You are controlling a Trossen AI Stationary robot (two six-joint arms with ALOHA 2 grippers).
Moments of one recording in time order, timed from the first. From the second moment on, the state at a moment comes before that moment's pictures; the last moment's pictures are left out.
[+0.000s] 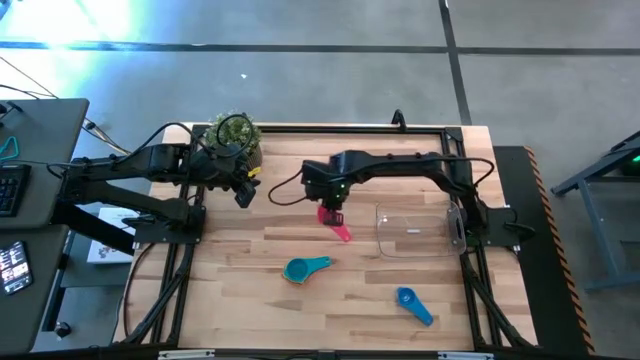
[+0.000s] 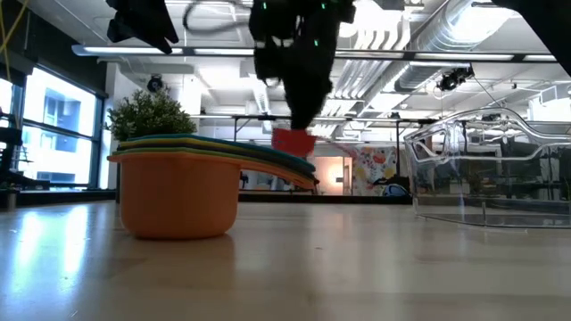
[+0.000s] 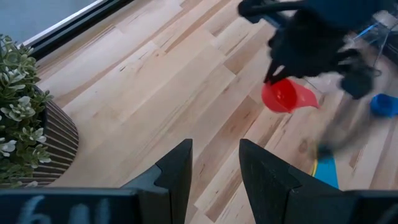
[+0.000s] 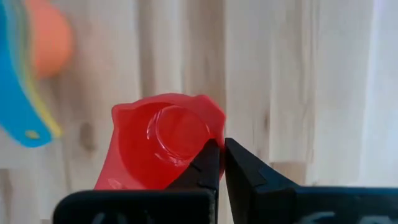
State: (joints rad) left arm 0.07 0.99 1.11 -0.96 -0.25 -0.59; right arm -0.11 2.08 1.84 -1.07 -0.12 -0.08
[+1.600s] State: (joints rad) left arm -0.08 0.91 1.11 -0.97 -0.04 -0.70; right arm 0.17 2.12 2.10 -0.96 -0.09 -0.71
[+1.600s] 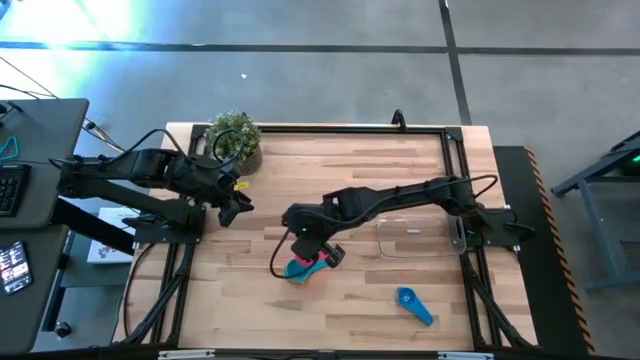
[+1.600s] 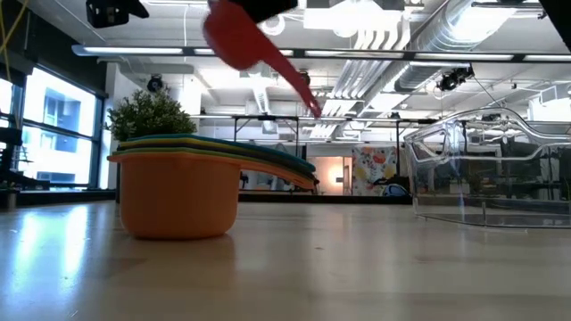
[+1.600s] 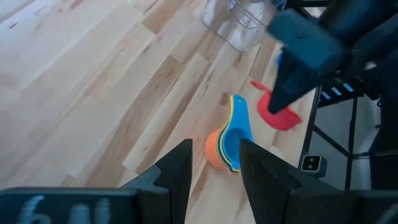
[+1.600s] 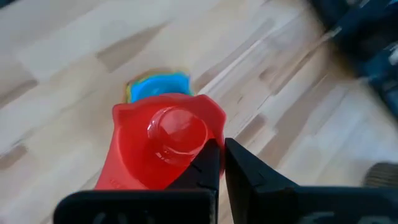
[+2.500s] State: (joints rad) left arm -0.15 1.04 1.11 -0.98 -0.09 -0.78; right arm 0.14 2.20 2.18 -1.11 -0.10 -0.52
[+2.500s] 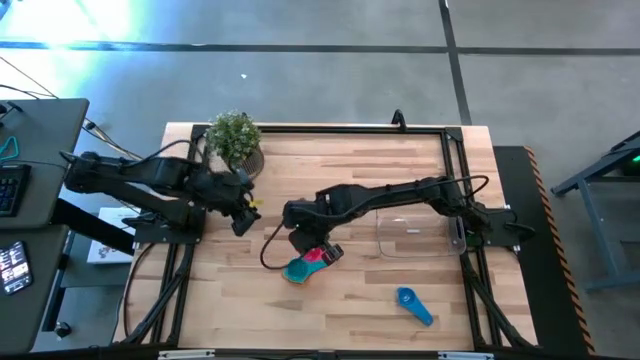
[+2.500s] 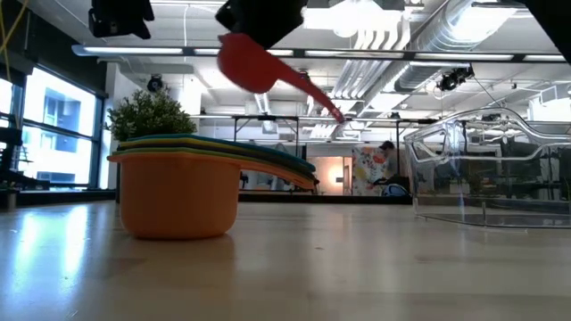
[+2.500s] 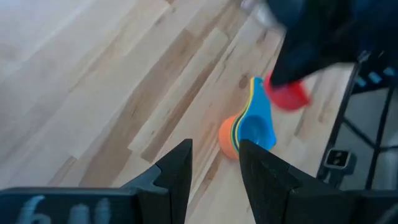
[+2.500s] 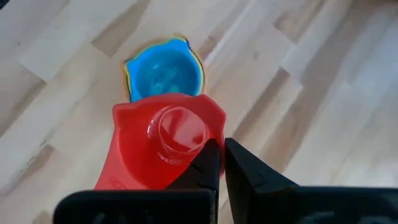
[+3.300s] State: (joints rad) left arm -0.40 1.31 0.98 -0.87 -0.12 -0.97; right arm 0.10 2.09 2.36 -1.43 0.11 -0.36
